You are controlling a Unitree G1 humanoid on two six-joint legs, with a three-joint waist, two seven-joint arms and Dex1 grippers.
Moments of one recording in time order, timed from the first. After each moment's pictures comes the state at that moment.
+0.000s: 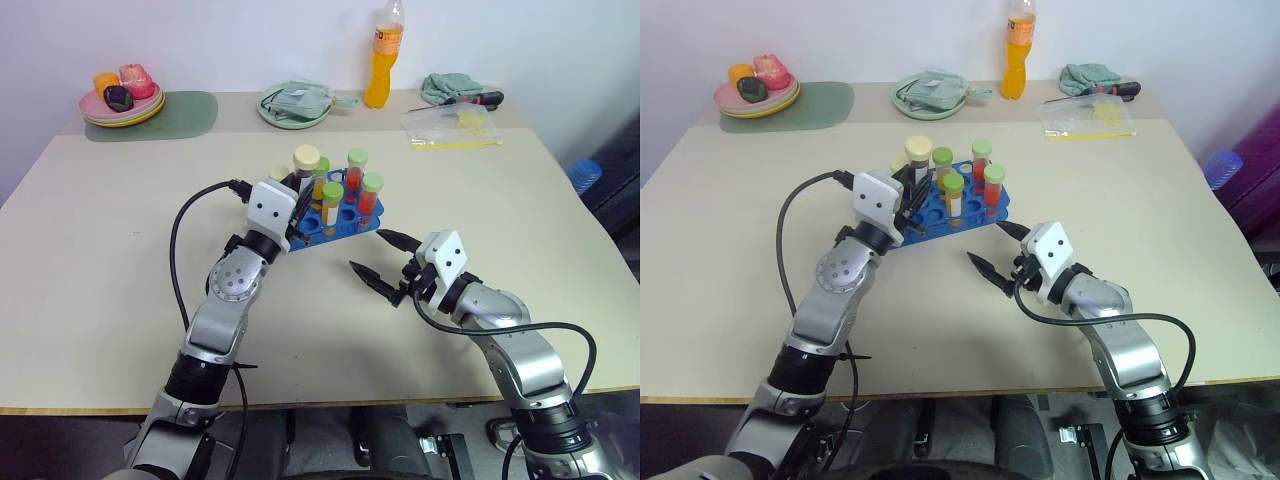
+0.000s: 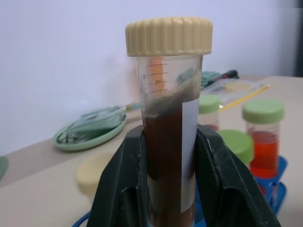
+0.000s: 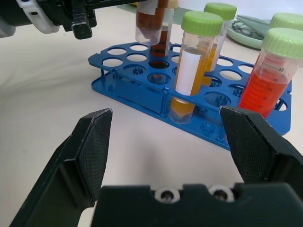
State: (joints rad) left arm -0.40 0.18 -0.16 -0.09 -0.03 0.06 -0.17; right arm -0.15 -0.45 0.09 -0.35 0.26 0.32 0.60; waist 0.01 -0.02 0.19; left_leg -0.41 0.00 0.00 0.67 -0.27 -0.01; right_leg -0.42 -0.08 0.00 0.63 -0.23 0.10
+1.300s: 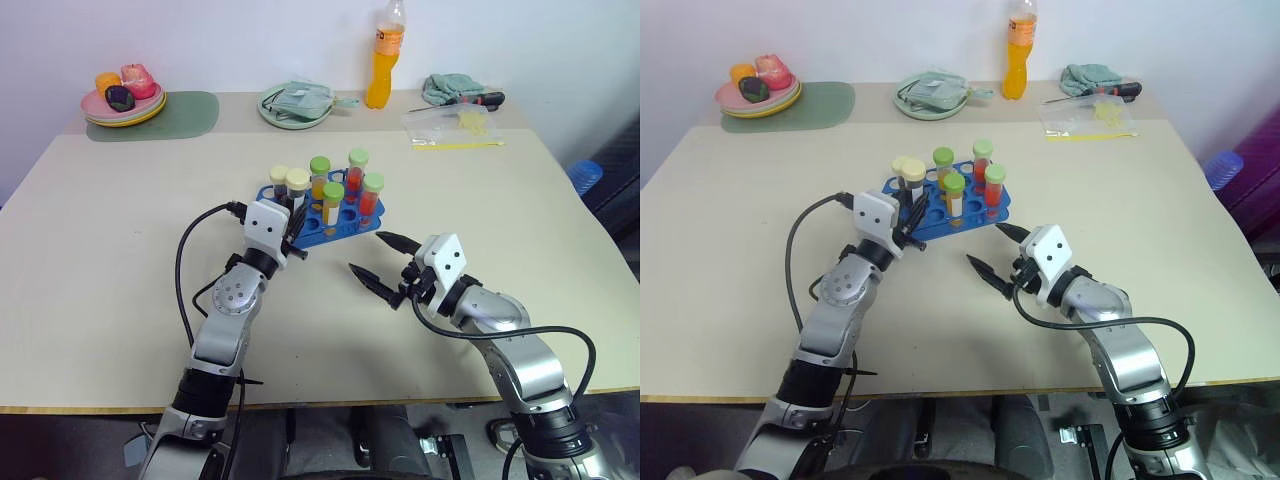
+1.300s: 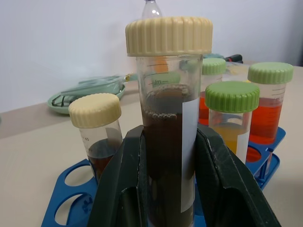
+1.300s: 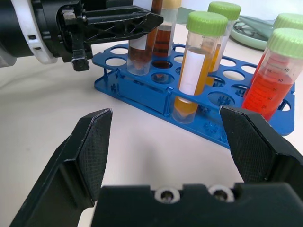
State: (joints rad) left arm -0.32 0.11 -0.13 -0.06 -0.03 0.05 -0.20; right arm -0.14 -0.45 0.09 -0.36 0.25 0.32 0.60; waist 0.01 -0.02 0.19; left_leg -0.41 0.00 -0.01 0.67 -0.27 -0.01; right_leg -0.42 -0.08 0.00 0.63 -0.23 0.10
